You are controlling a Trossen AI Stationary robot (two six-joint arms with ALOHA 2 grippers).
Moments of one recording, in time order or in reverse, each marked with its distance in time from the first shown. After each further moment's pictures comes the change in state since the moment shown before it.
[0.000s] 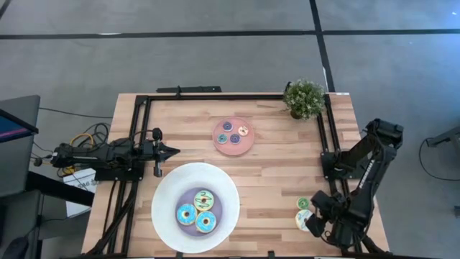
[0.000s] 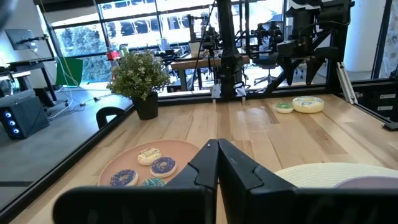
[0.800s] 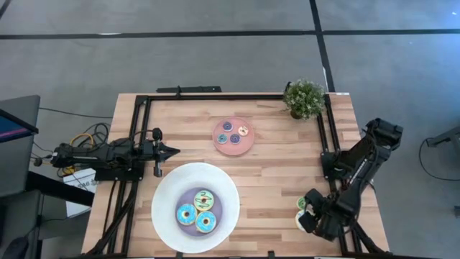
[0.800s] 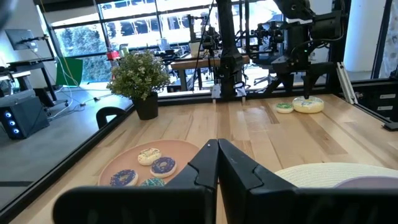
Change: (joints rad) left arm 0.000 0.000 0.000 0.000 0.000 0.000; right arm -0.101 0.000 -0.145 0.213 -0.138 -0.025
